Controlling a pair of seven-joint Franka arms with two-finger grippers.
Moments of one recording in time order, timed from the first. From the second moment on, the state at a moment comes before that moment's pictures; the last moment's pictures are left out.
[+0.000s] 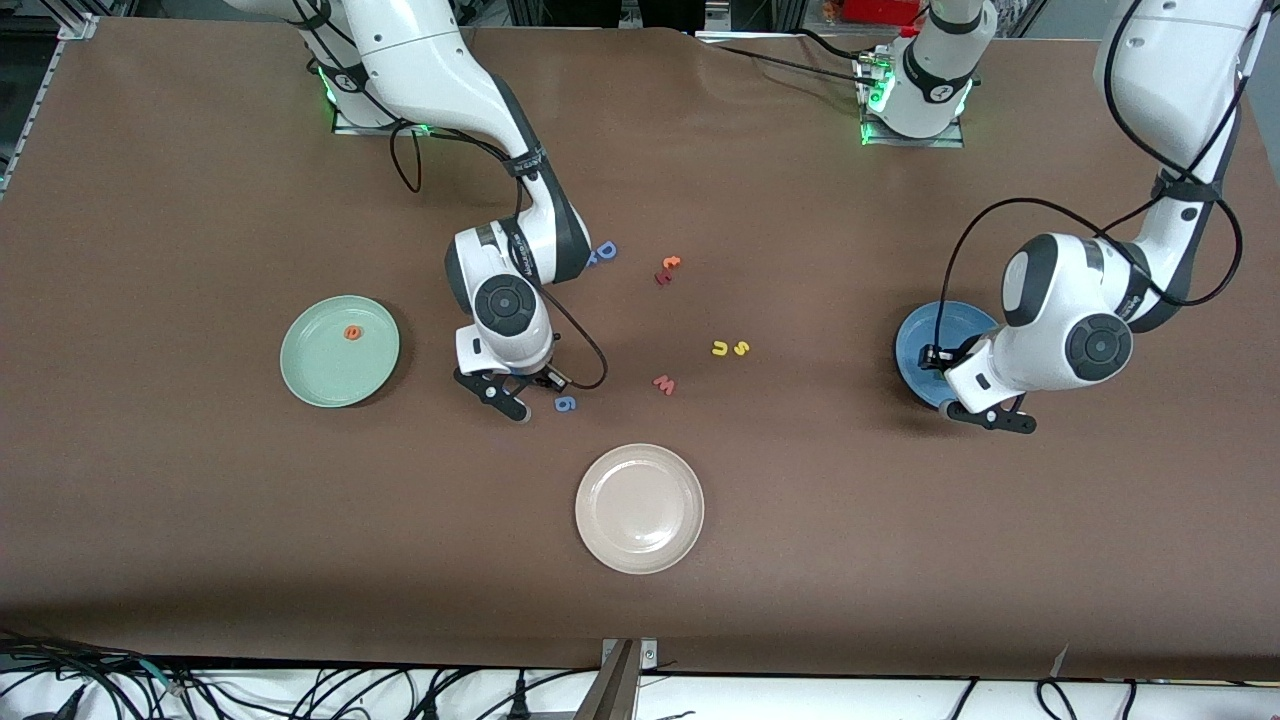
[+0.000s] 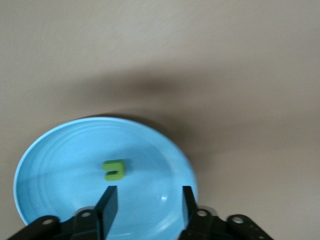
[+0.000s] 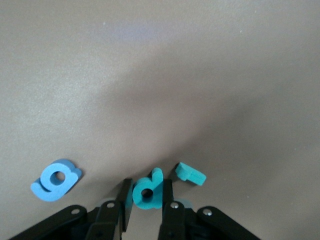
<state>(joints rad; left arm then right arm) 0.13 0.44 -0.24 -1.91 0.05 2.10 0.06 0.91 0.79 -0.40 -1.62 0.31 2.26 0.97</state>
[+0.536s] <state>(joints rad) -0.09 0.39 -0.24 -1.92 -0.02 2.07 -0.22 0.90 0.72 -0.56 -1.58 0.31 2.06 0.68</state>
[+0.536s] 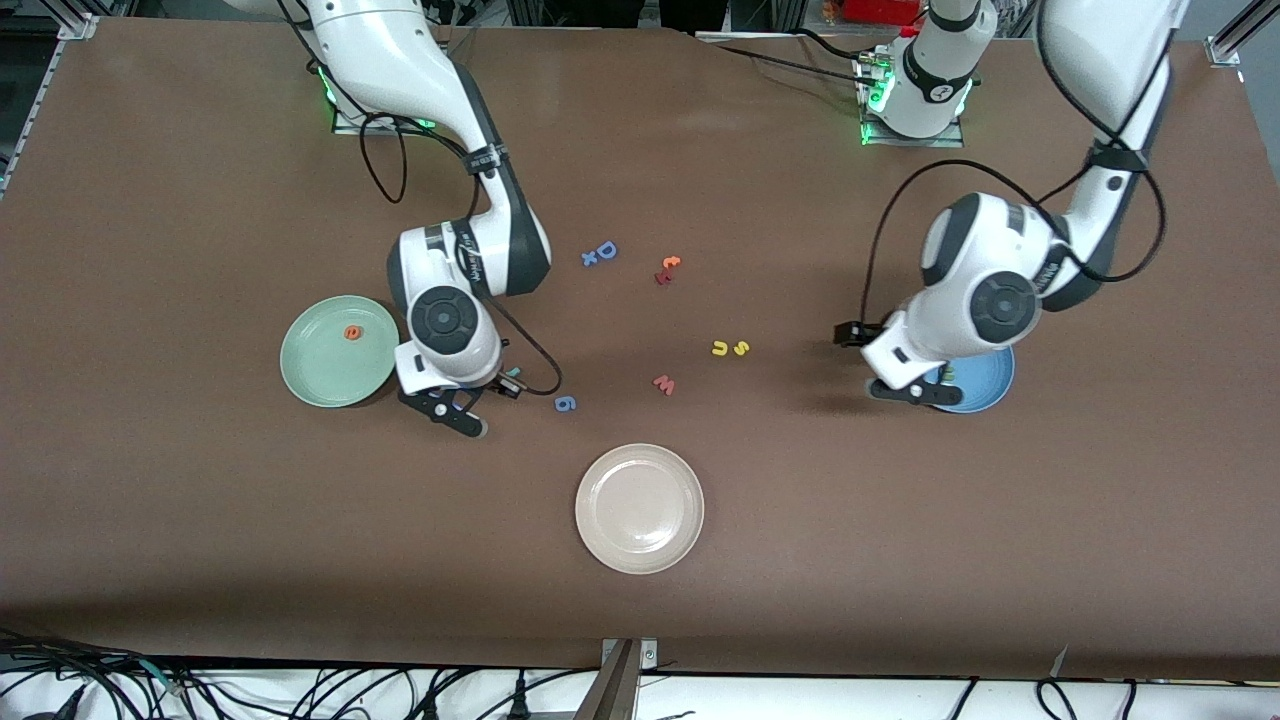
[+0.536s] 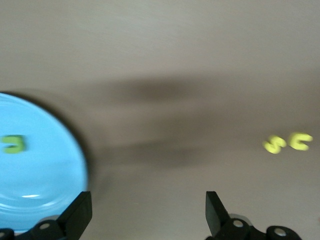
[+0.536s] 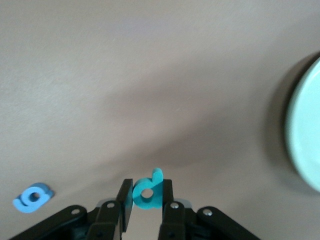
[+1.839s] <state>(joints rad) -0.34 0.49 -0.24 -1.92 0.29 2.34 -0.03 0.73 0.66 -0.79 -1.98 0.49 2.17 -0.28</state>
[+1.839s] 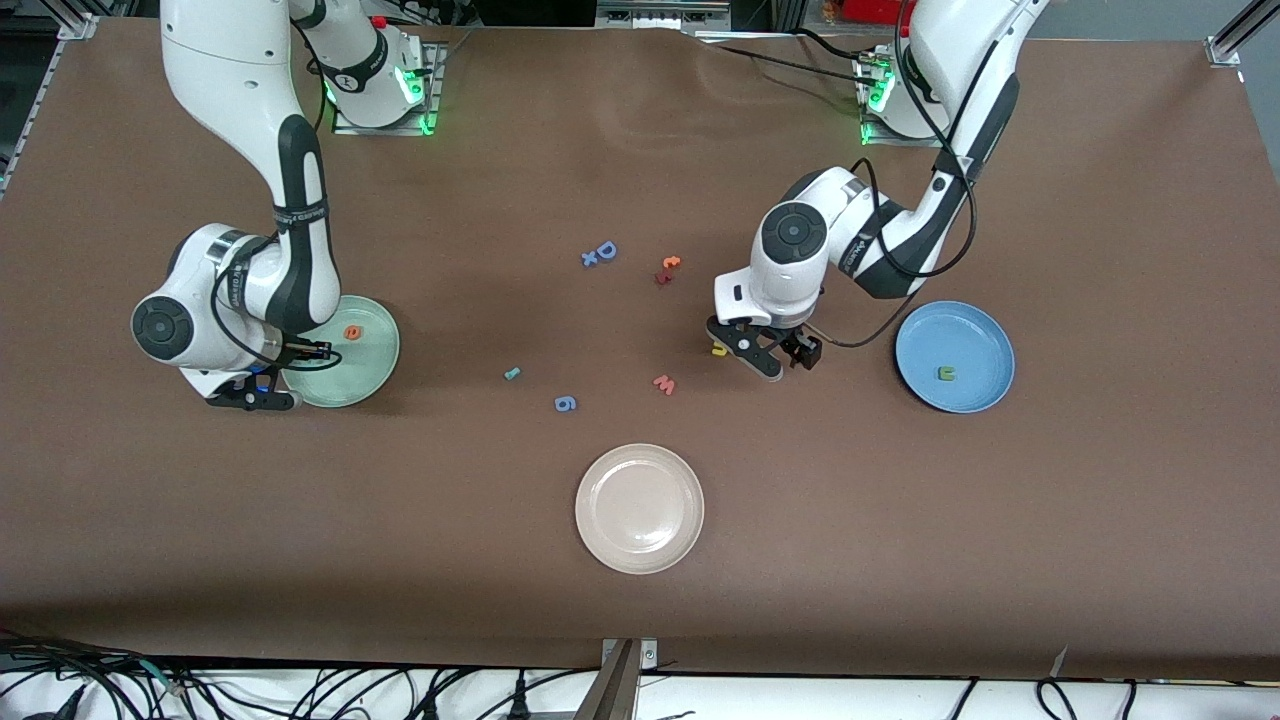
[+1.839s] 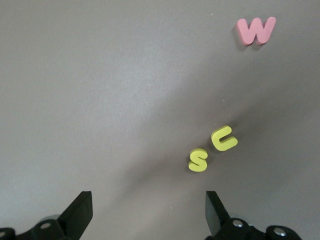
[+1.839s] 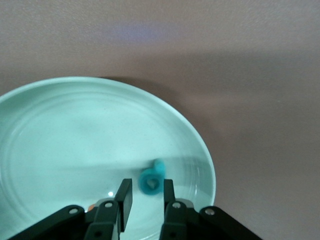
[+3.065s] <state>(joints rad) -0.36 0.55 -0.24 -2.04 0.39 2.59 0.01 0.98 0.66 -0.69 -1.75 0.53 2.09 0.53</state>
